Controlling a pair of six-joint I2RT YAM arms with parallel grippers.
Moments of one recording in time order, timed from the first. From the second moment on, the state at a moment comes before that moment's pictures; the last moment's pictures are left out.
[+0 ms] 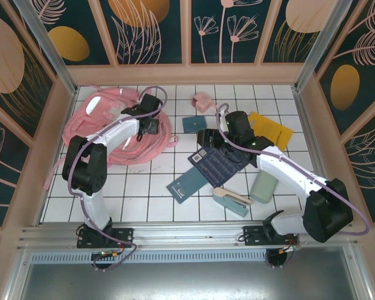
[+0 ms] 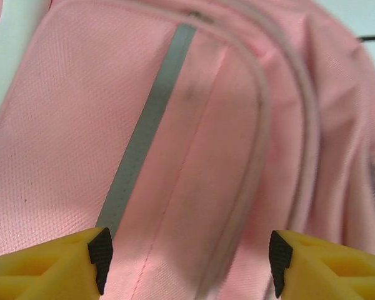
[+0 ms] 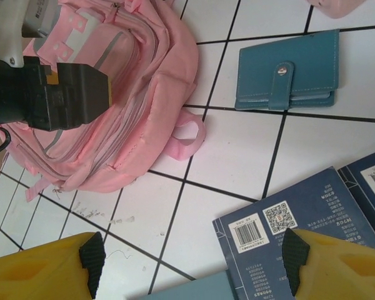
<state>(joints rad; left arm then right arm) -0.41 1.88 1.39 -0.62 -0.36 -0.33 0.56 1.33 0.95 -0.26 -0.23 0.49</state>
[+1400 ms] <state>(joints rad) -0.24 1.91 1.69 -0.79 0.04 -0.38 0.68 1.63 1.04 -0.18 -0.36 0.55</state>
